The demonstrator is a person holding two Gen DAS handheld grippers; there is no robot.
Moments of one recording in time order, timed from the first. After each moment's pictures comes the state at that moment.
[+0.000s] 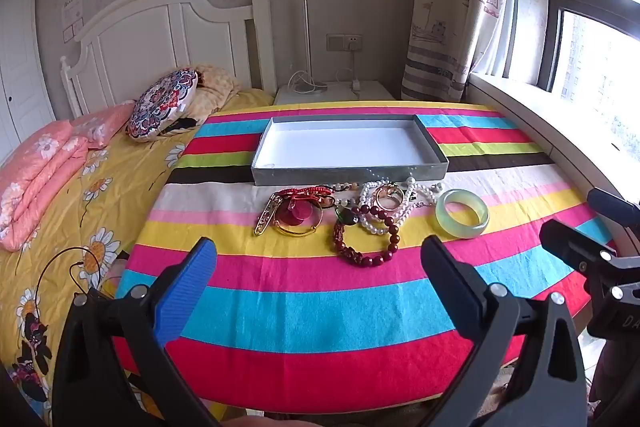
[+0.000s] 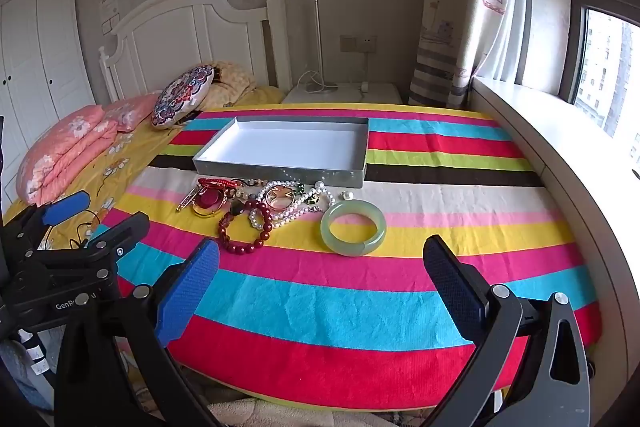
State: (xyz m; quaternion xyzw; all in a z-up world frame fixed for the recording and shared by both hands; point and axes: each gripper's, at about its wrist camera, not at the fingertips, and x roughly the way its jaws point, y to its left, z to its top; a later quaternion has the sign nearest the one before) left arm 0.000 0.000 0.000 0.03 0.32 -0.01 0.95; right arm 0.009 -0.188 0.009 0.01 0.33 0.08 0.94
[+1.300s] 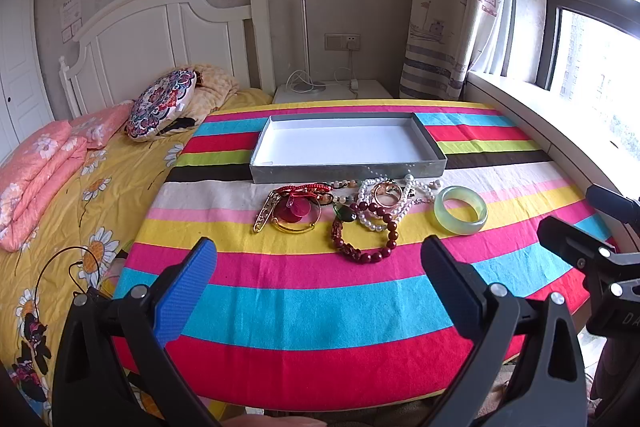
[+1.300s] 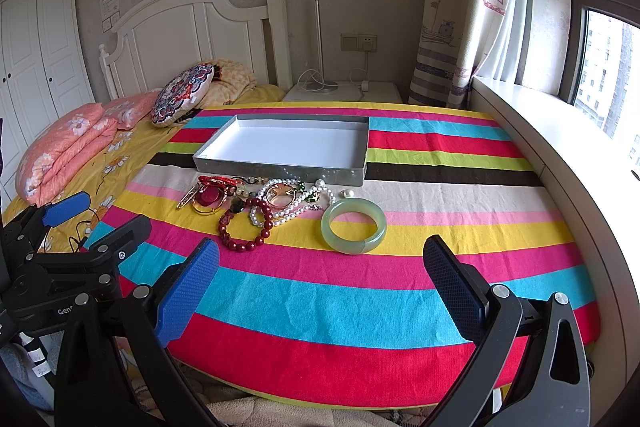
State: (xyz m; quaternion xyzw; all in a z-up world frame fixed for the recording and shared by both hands) left arm -0.003 -0.004 -0.005 0.03 0.32 -0.01 0.95; right arm 0.008 -0.187 0.009 0.00 0.33 0.08 0.94
